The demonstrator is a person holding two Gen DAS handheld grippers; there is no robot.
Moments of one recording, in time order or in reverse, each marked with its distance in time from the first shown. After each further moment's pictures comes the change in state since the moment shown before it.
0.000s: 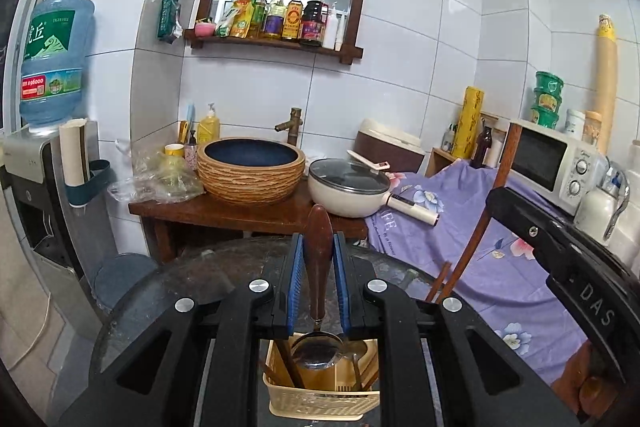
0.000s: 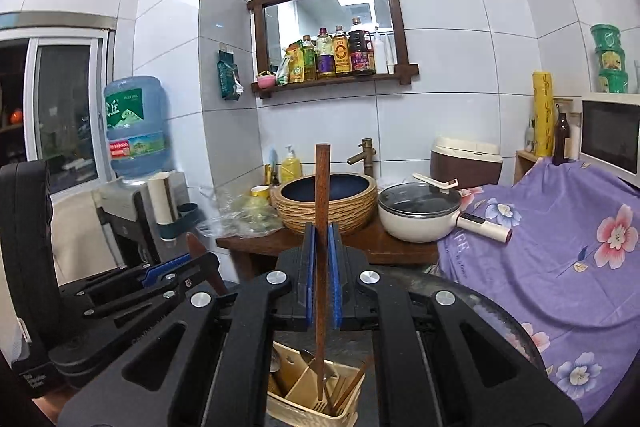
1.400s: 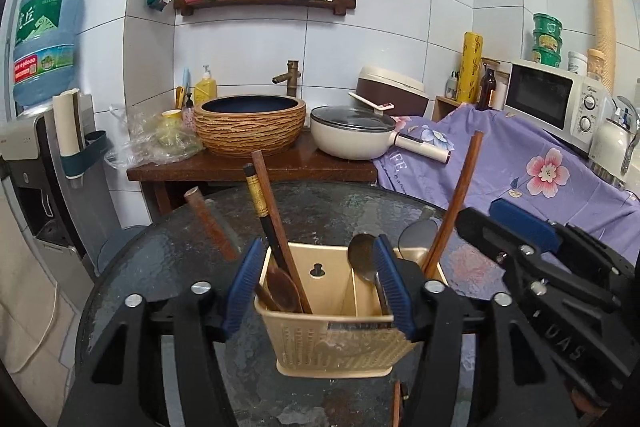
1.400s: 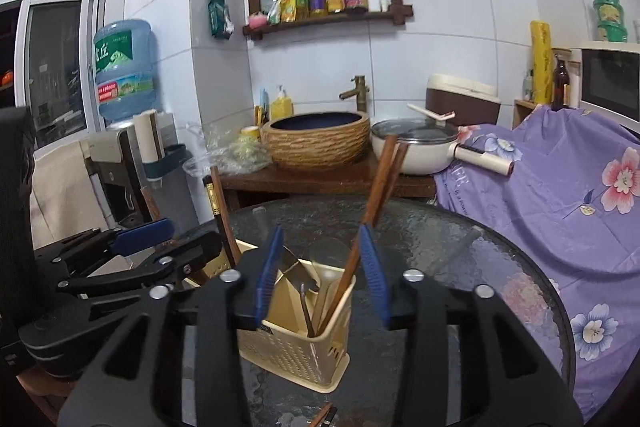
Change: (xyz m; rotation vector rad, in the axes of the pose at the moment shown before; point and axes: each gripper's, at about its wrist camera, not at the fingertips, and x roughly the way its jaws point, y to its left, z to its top) left arm 0.024 0.000 -0.085 0.079 0.104 0.019; right arm 0.012 -0.021 -0.117 0.032 0.140 -0.004
